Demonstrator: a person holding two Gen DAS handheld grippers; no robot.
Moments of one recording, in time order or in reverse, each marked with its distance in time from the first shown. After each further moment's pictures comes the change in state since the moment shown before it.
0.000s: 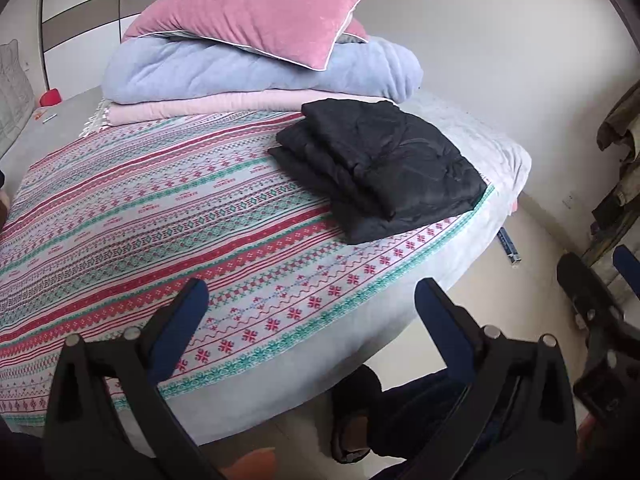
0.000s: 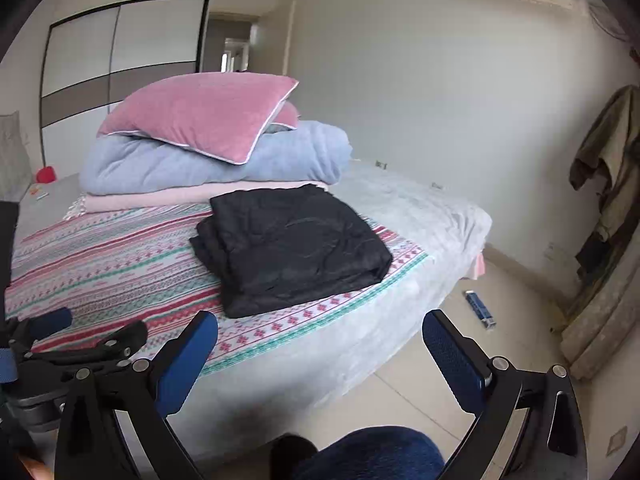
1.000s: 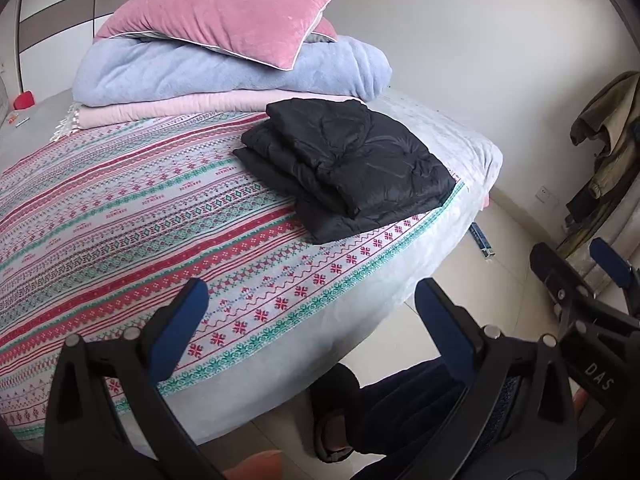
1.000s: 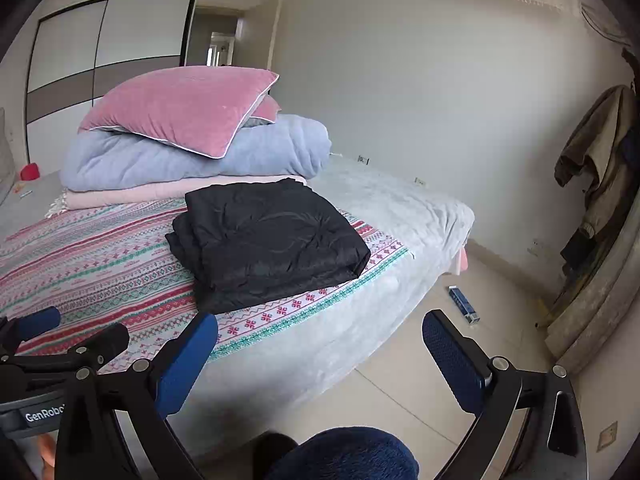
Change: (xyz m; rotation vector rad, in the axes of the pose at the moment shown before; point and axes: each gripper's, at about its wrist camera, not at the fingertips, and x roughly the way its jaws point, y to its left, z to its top) left arm 0.002 -0.009 0.001 0.024 0.001 -0.111; right arm 0.007 -0.012 -0.001 -0.002 0.024 -0.051
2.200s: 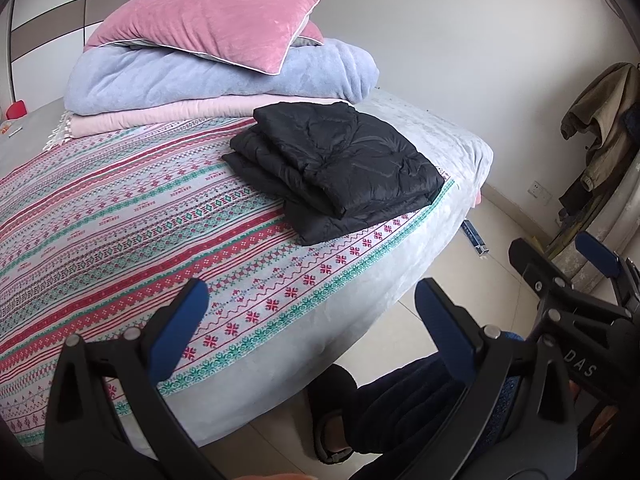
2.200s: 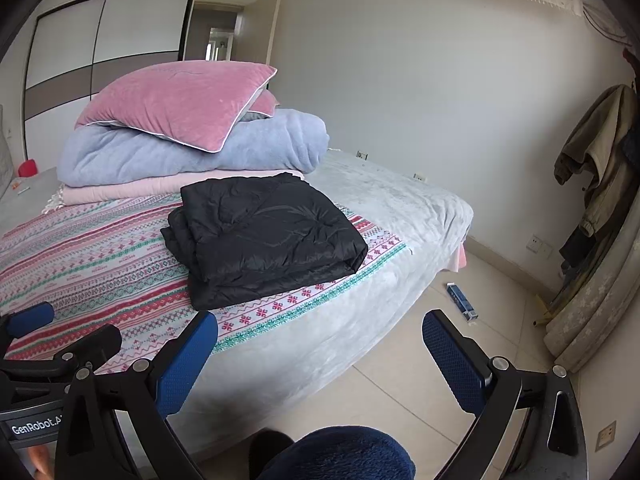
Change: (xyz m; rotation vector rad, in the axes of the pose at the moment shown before) left arm -0.005 -0.008 -0.002 0.030 -0.013 -0.025; right arm 0.010 -0.006 -0.003 -0.006 0.014 -0.003
